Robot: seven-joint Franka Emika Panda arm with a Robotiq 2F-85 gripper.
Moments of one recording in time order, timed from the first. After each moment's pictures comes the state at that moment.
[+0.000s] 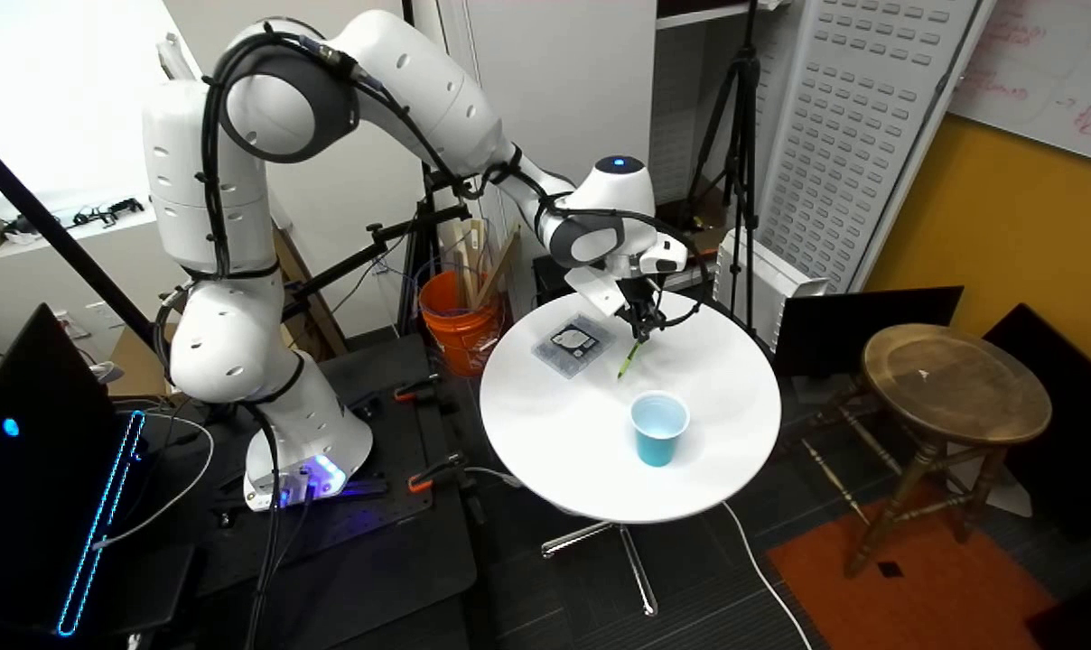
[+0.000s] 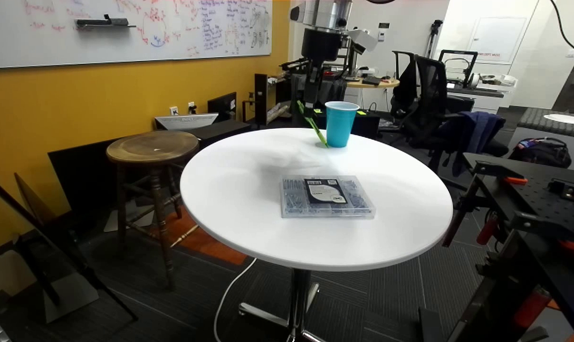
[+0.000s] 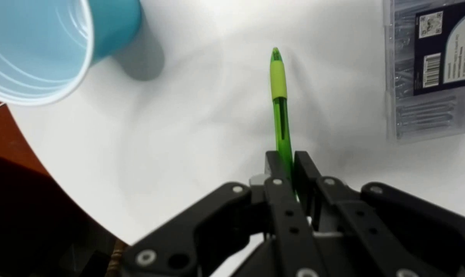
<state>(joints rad) -0.06 0.37 -0.03 -2.13 -0.08 2.62 -0.19</state>
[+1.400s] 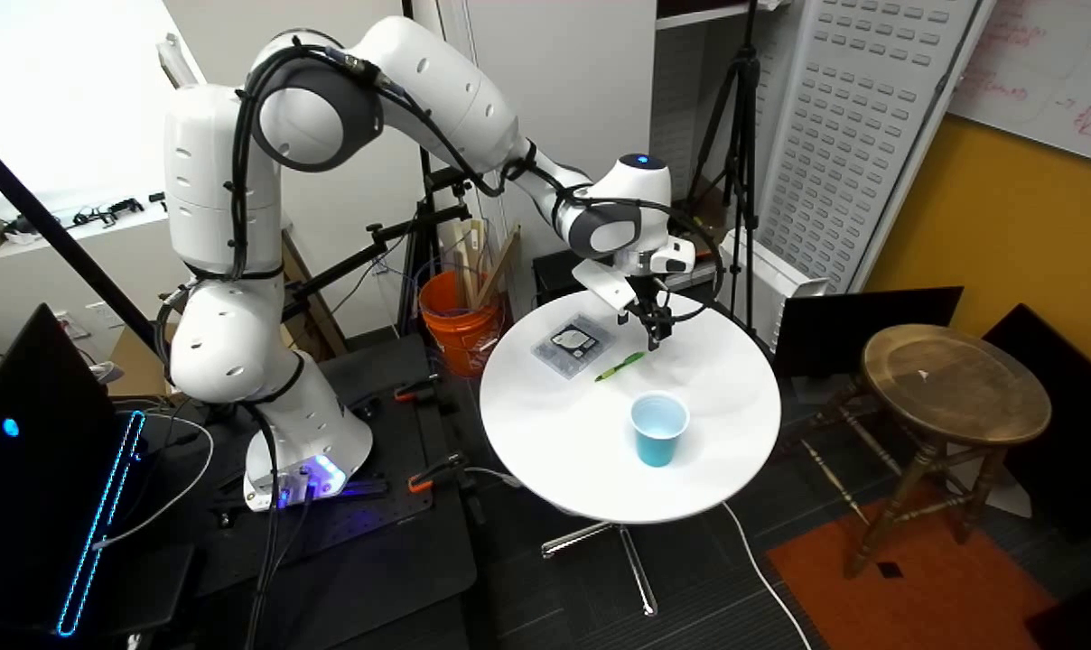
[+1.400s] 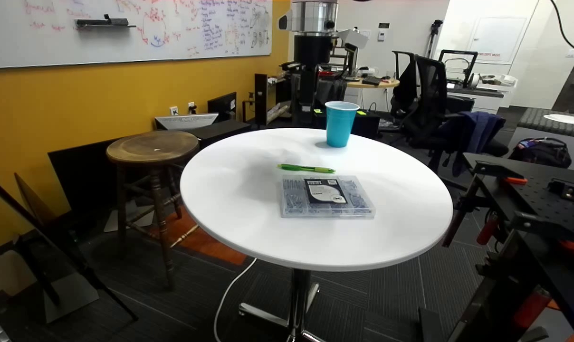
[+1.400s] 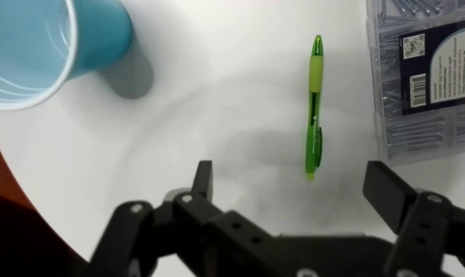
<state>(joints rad) -0.05 0.44 -0.02 -2.01 -0.08 2.45 -0.19</state>
